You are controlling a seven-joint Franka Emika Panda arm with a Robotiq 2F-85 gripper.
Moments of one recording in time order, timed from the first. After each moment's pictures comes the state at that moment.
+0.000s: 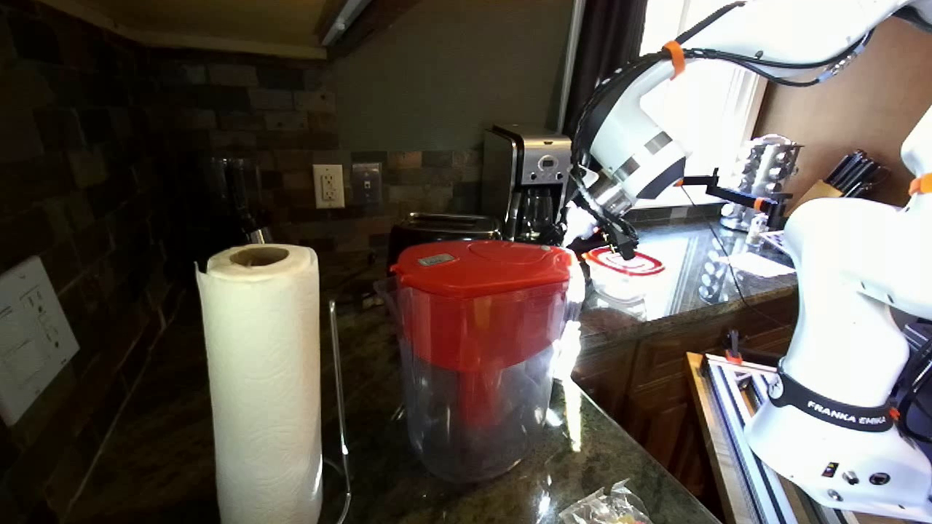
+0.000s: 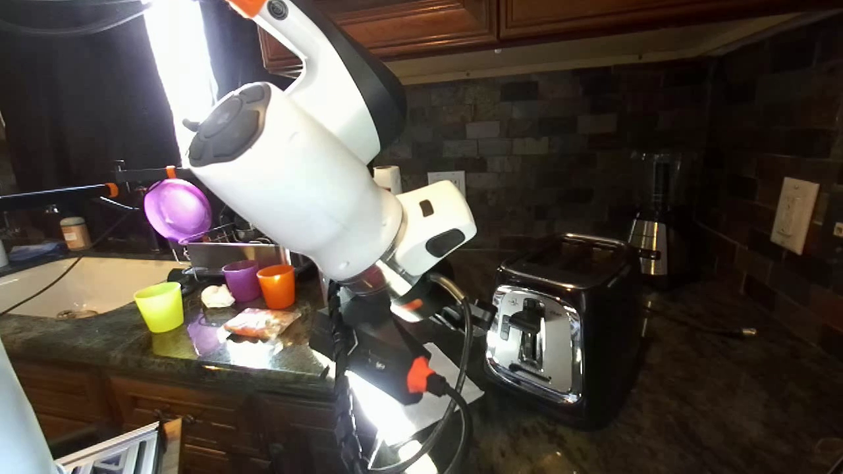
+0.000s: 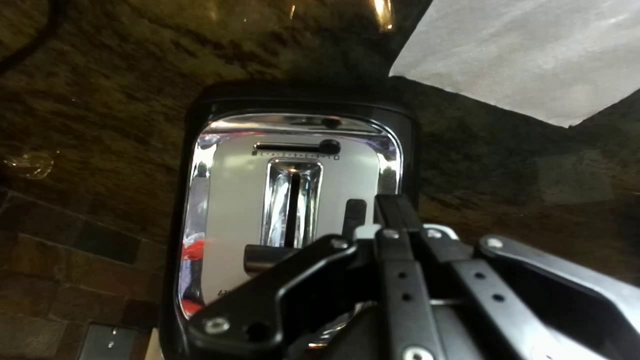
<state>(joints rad) 0.36 -0.35 -0.50 -2.73 1.52 3.05 -1.99</state>
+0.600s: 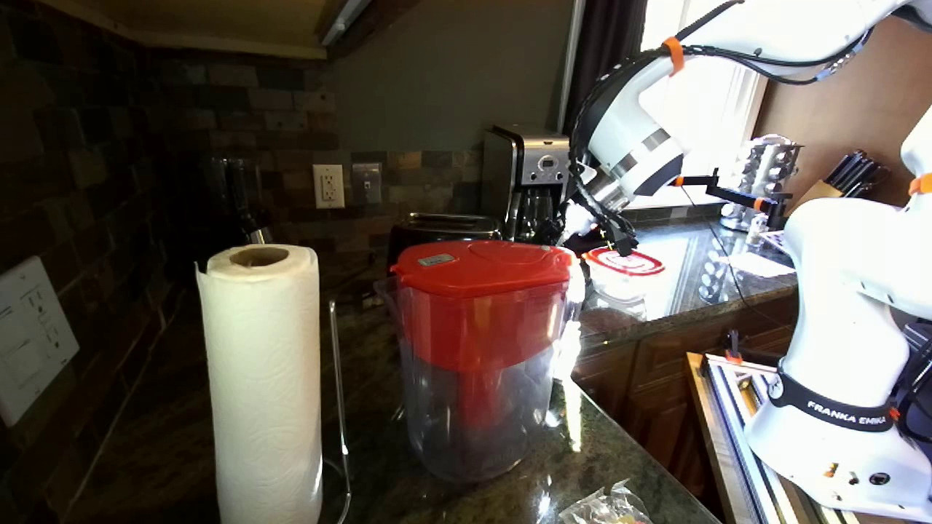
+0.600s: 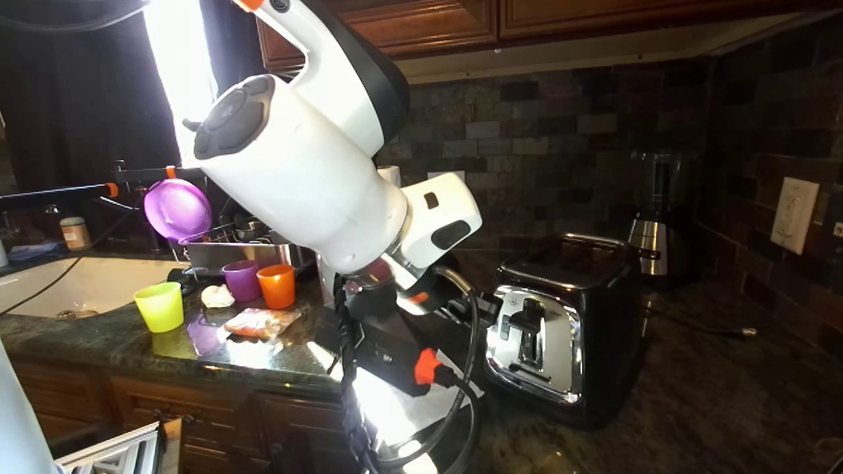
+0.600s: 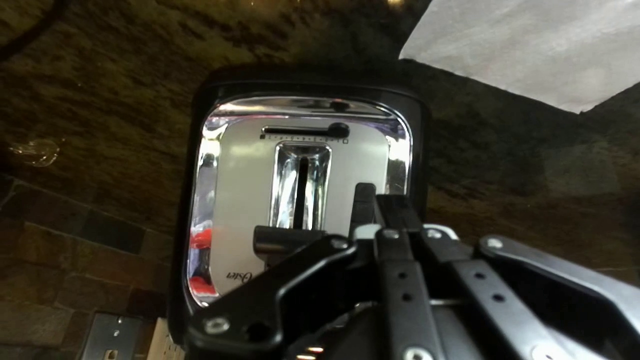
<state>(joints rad) 0.36 -0.35 -0.50 -2.72 1.52 3.05 -1.99</state>
